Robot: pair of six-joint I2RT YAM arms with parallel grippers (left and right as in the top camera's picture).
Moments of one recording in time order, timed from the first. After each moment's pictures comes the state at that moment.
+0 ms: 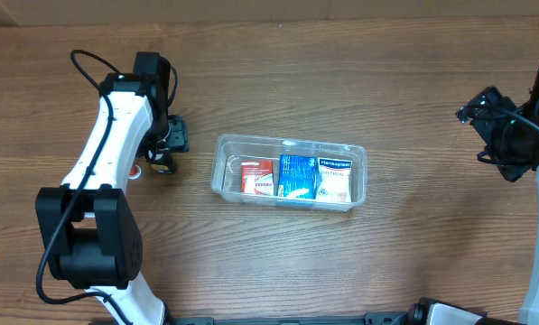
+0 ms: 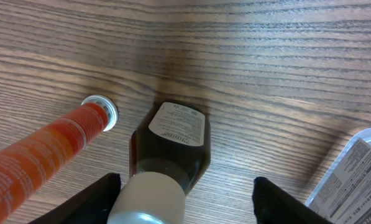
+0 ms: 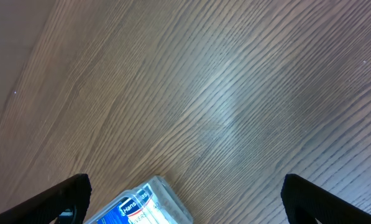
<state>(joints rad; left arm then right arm) -0.04 1.90 1.53 -1.14 -0.13 -0.23 -0.28 1.41 1.53 -1.22 -0.09 0.63</state>
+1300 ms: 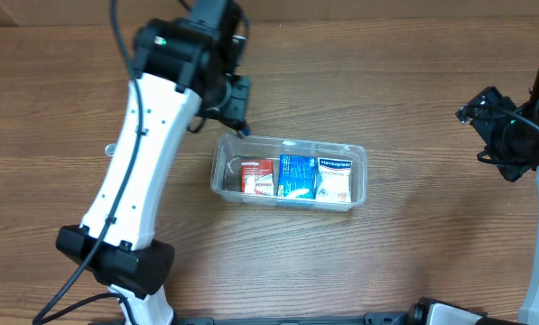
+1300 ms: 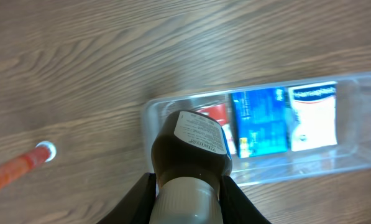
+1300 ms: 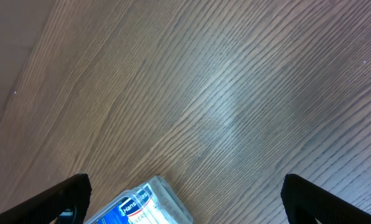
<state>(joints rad) -0.40 1.91 2.23 -1.58 0.00 -0.18 -0.28 1.41 1.53 -1.22 -0.09 0.63</state>
